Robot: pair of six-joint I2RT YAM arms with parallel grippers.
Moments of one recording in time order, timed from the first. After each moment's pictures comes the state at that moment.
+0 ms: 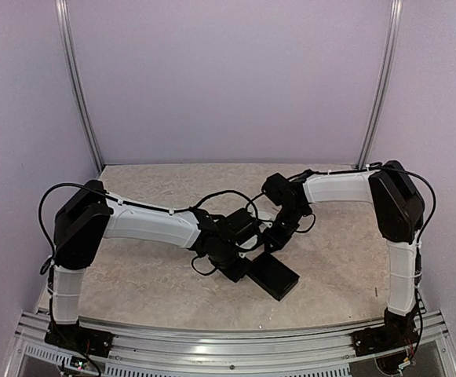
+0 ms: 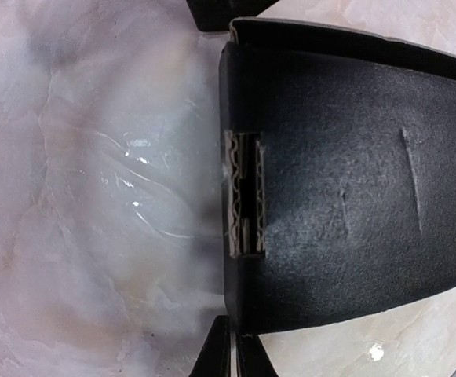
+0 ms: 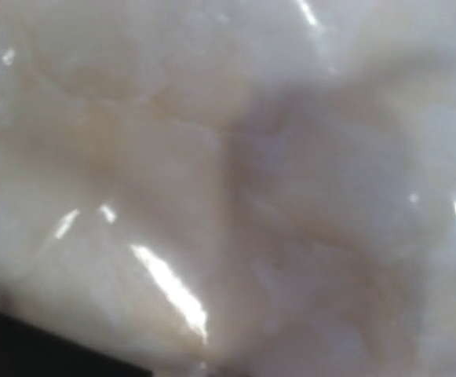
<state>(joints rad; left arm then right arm) -1.07 2.11 1.49 -0.53 -0.01 -0.22 0.67 2.08 1.48 -0.77 -0.27 -0.25</state>
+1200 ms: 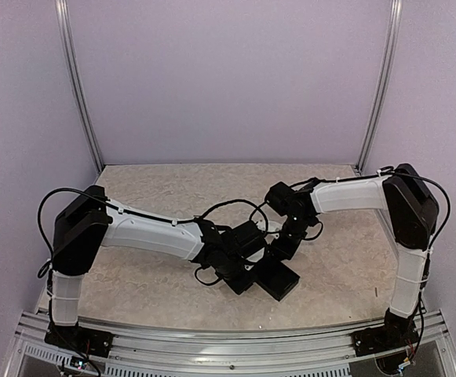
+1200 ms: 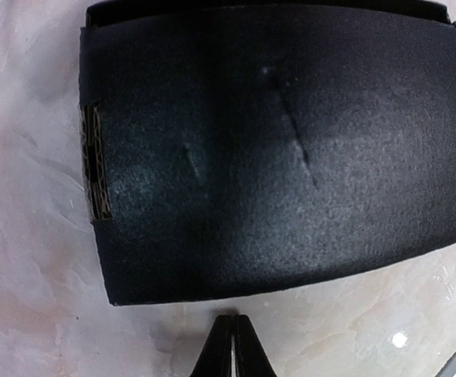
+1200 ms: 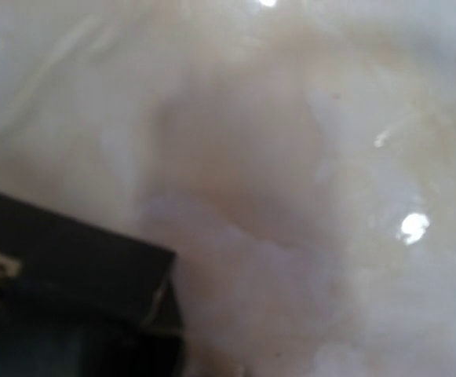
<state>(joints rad) -1.14 2.10 1.46 -0.51 -0.04 -0.19 0.72 1.95 1.31 -0.74 -0.13 -0.29</state>
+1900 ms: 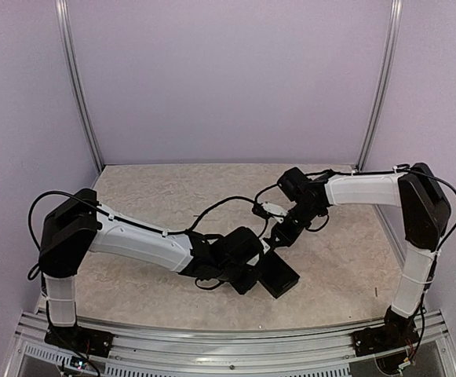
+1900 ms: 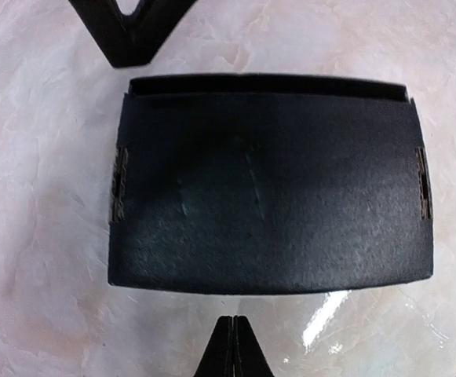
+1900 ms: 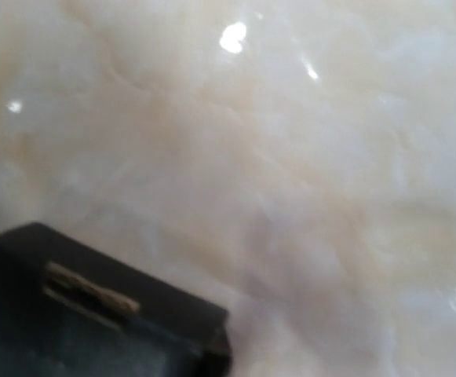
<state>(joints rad) -1.19 2.02 1.30 -0.20 -0.18 -0.18 0.63 1.88 1.29 -0.63 -0.31 -0.26</state>
